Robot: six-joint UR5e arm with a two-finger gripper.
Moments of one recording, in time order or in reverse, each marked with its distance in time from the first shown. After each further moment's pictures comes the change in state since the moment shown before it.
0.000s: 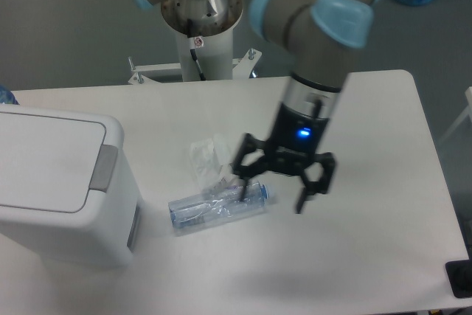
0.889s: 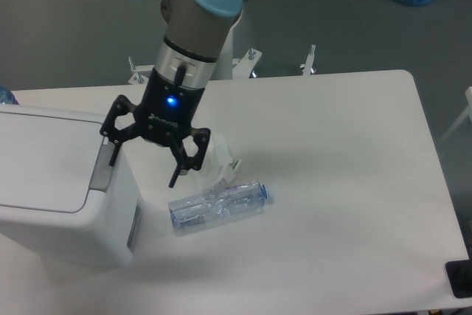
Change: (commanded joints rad) arm -0.129 0.084 -0.123 0.002 0.006 -0.002
